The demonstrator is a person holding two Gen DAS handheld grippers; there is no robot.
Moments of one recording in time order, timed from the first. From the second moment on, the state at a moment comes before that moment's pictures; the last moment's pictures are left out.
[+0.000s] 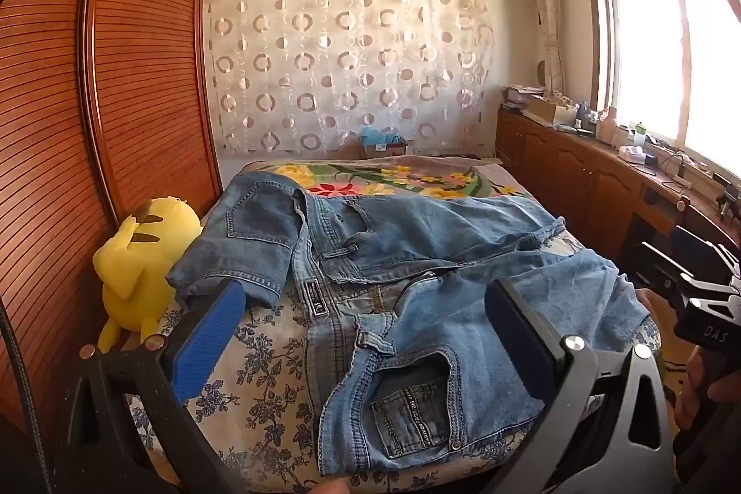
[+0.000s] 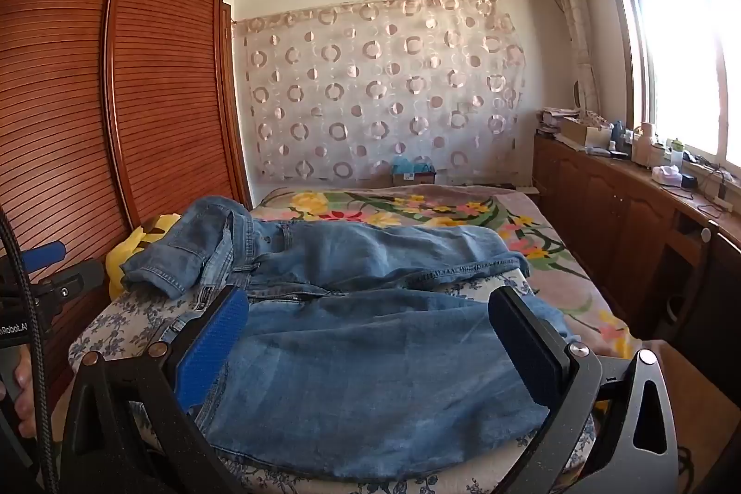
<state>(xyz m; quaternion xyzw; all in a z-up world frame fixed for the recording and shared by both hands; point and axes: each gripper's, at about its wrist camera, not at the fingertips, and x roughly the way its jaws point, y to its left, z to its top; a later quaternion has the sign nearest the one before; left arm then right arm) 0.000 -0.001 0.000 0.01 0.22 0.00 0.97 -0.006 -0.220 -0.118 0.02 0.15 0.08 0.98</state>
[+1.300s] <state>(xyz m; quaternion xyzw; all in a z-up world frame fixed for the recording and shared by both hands) -0.002 0.007 0.002 0.00 0.22 0.01 0.98 -0.007 -0.221 -0.118 0.02 0.15 0.09 0.99</state>
